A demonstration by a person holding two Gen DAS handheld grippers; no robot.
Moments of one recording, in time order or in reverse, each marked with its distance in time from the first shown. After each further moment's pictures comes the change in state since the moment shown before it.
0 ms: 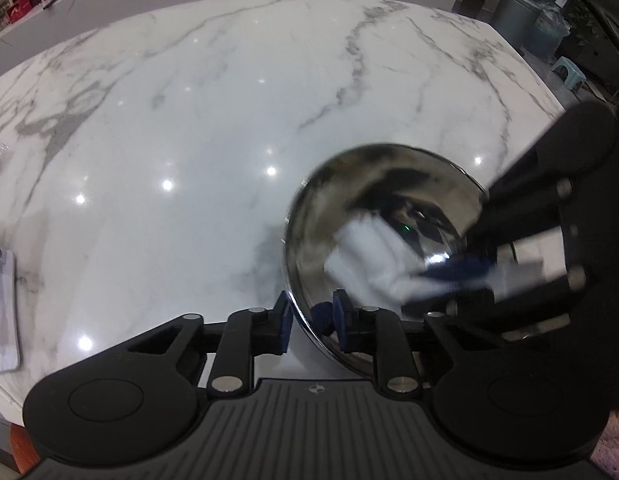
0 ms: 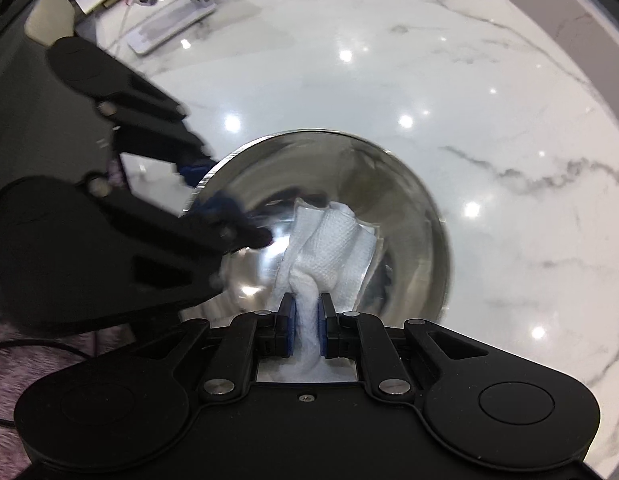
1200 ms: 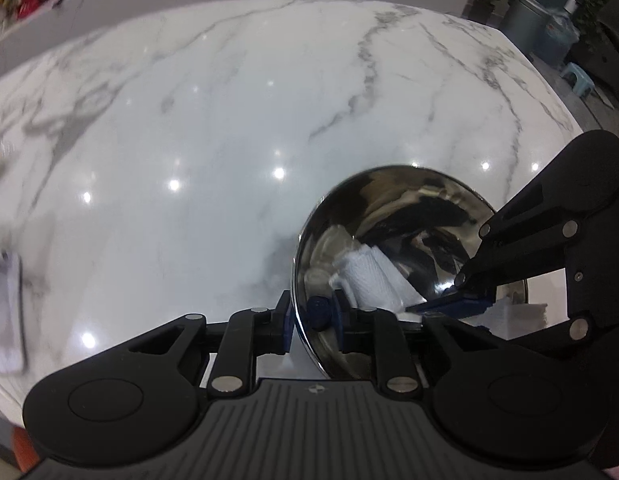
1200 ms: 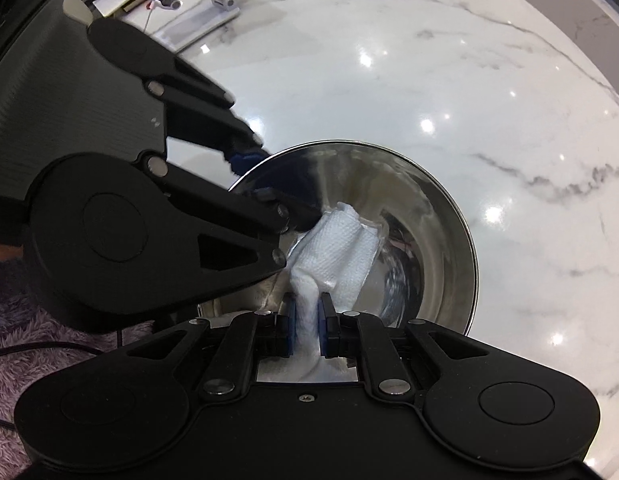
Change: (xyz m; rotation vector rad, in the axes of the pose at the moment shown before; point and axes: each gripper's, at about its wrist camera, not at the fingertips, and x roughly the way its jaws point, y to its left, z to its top) left arm 0.002 0.008 -0.003 -0.070 0.032 -0.031; right arm 0.022 -0.009 0.010 -0.028 -0.005 0.012
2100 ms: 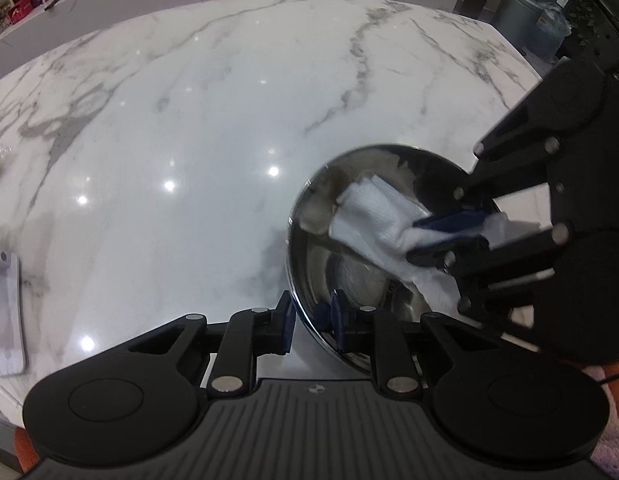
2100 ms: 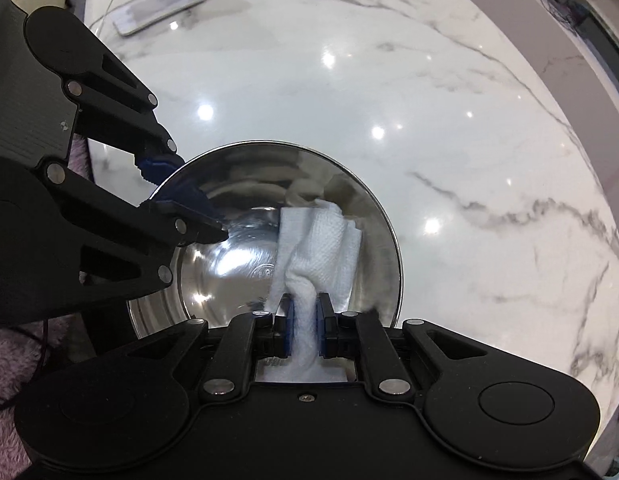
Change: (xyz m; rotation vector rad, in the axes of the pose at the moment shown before) left arm -0.001 0.000 0.008 0.060 -0.021 0.020; right arm 0.022 -0.031 0.014 -0.109 0.011 -0.208
